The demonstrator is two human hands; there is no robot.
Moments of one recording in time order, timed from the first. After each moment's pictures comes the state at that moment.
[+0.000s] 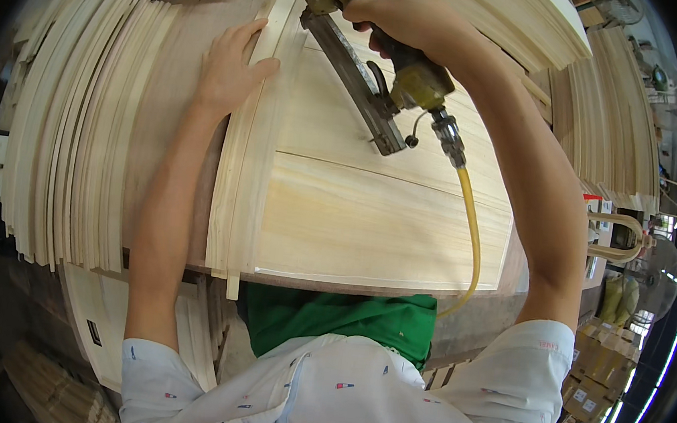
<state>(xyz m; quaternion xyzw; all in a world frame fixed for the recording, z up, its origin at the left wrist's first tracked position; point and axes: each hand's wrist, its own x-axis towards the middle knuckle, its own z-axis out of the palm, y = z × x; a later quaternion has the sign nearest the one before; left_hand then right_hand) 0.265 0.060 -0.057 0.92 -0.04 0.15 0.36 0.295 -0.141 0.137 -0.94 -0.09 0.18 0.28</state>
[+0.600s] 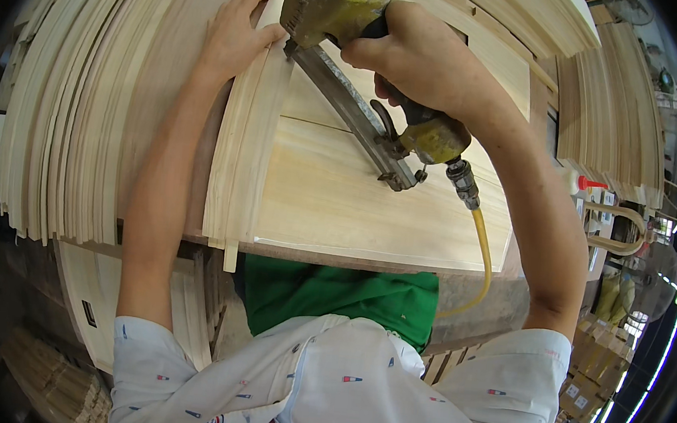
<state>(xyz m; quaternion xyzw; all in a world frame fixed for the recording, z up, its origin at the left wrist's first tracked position) 0.268 0.059 -0.061 0.92 -0.04 0.15 0.37 0.221 -0.154 0.120 -0.92 -0.14 0.20 0.31</state>
